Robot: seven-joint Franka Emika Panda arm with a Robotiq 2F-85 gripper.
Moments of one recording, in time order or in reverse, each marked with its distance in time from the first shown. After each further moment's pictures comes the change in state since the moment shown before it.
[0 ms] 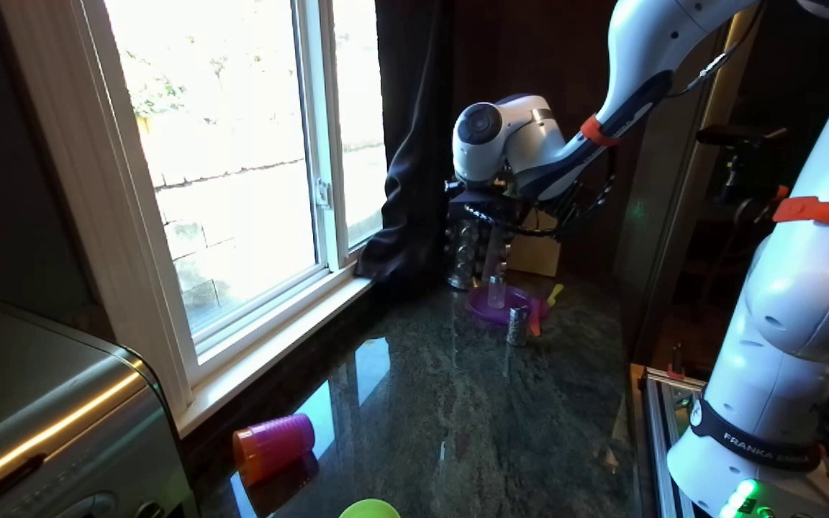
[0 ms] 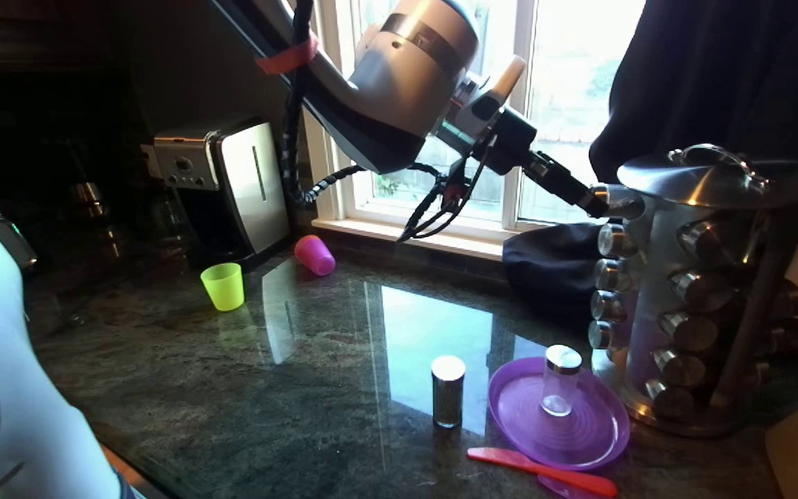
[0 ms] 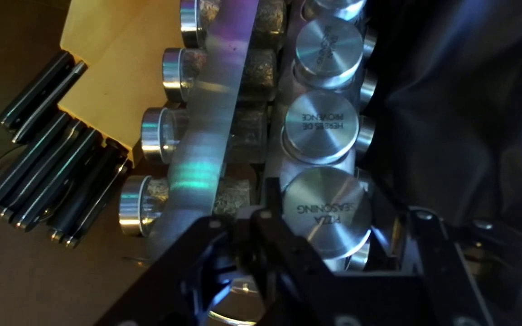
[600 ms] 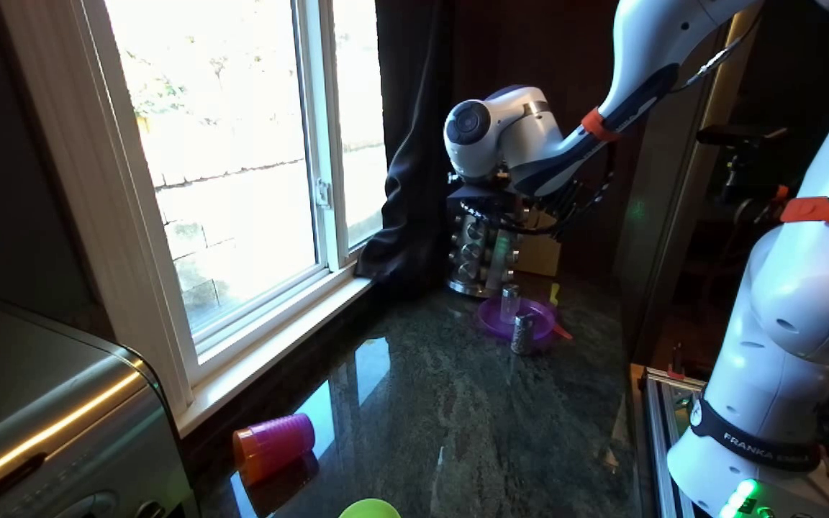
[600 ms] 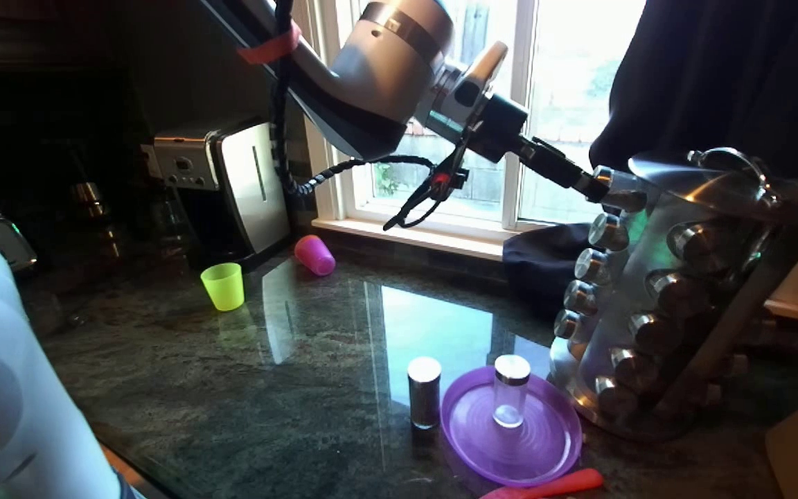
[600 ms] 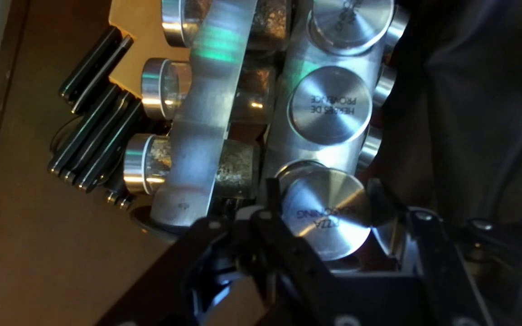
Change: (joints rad) arm 0.074 -0.036 -0.006 -0.005 0.015 -0.181 0.041
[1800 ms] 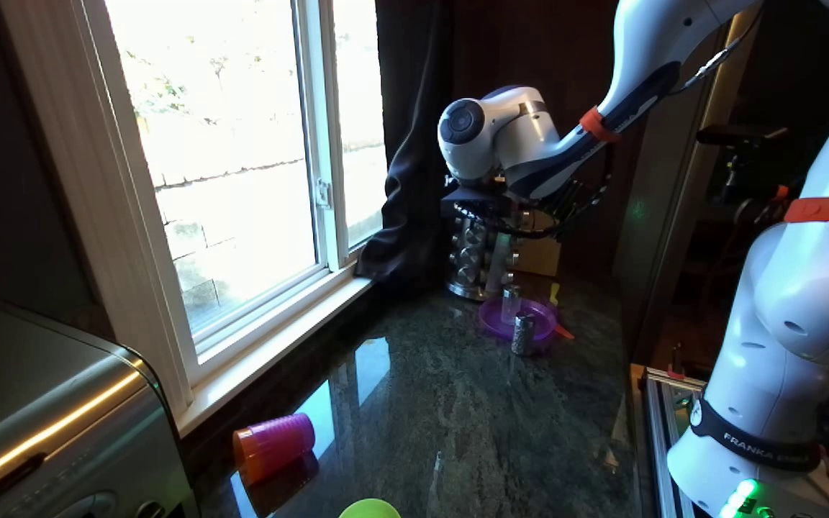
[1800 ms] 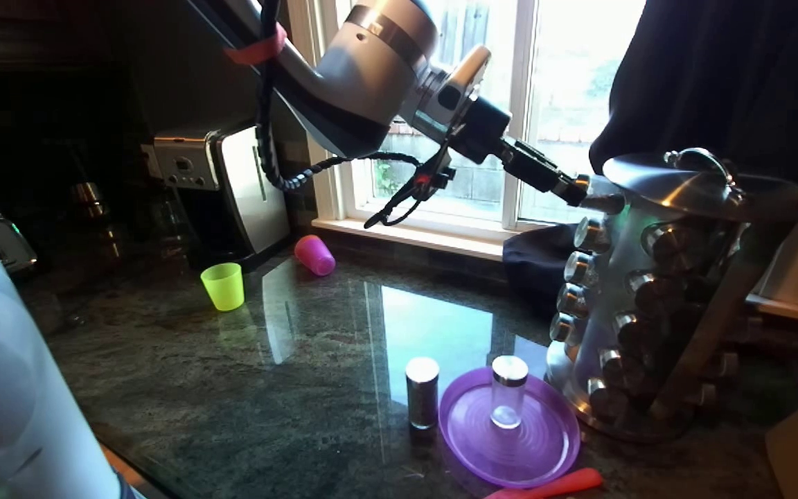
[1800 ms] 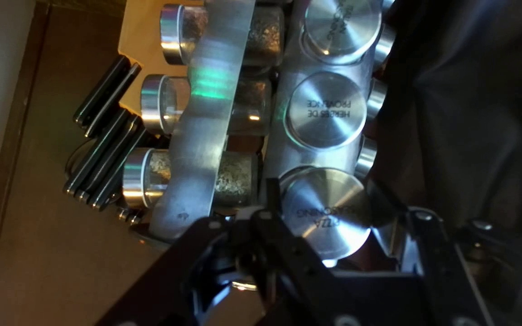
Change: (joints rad) arm 0.045 -0.012 0.001 -0.014 0.062 -0.036 0.021
